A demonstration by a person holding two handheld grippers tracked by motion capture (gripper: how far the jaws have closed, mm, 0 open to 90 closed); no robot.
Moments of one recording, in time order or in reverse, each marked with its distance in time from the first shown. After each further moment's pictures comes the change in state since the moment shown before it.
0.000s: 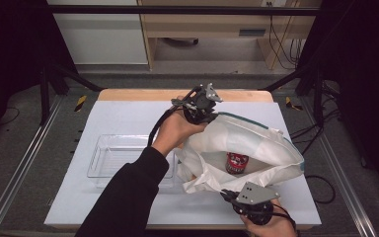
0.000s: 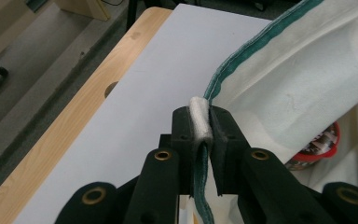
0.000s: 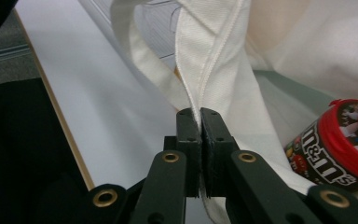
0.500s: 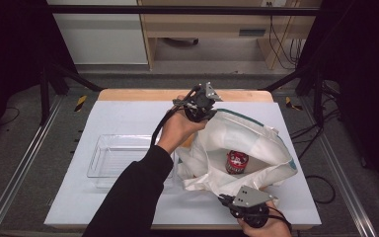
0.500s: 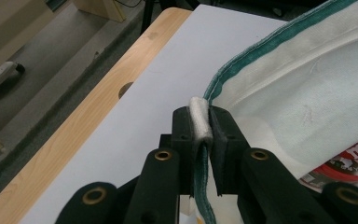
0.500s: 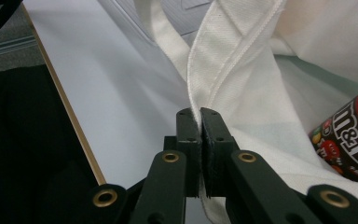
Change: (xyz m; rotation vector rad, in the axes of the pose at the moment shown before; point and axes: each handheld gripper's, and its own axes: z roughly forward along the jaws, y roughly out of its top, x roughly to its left) left arm 0.008 -0.007 0.022 -0.009 0.046 -0.023; right arm 0.005 -0.013 0.013 0.042 0.024 0.013
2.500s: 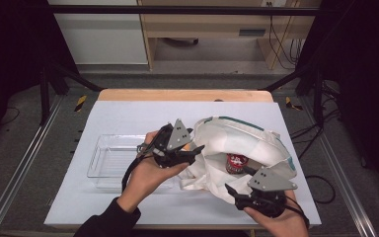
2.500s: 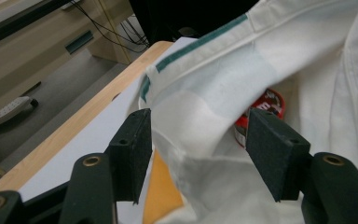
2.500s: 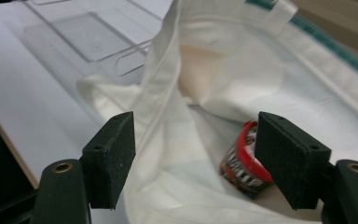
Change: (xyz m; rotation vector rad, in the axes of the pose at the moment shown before) left arm -0.070 -0.088 -0.096 -0.224 0.036 0.015; right arm -0.019 0.057 -0.054 -0.072 -0.231 0.081
